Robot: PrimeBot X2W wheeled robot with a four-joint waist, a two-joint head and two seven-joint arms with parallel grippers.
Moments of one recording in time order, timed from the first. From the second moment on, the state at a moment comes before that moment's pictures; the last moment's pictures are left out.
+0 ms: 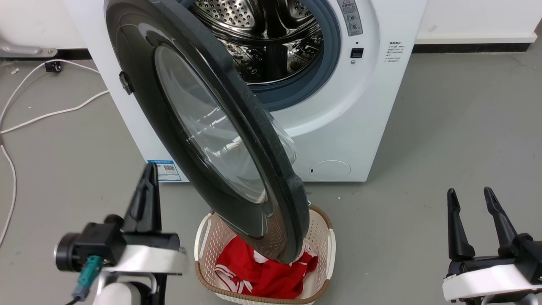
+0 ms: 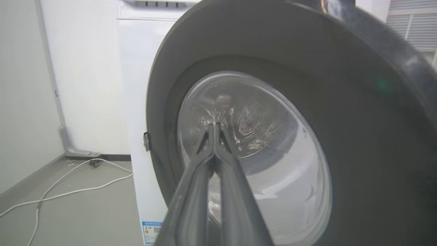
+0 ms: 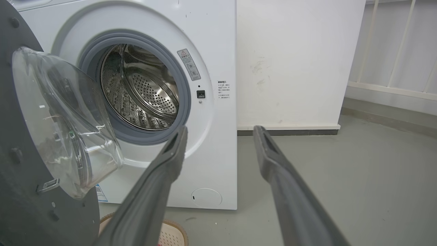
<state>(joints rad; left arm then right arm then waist) -0.08 0.05 0.01 0.01 -0.11 -0.10 -0.26 0.05 -0.05 -0.09 -0.03 0.10 0.13 -0.22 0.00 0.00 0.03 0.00</state>
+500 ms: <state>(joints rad) -0.22 0.05 -0.06 -0.53 -0.13 -0.04 -0.26 0.04 -0.05 -0.10 -0.01 0.11 0.13 -0.23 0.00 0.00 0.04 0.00</state>
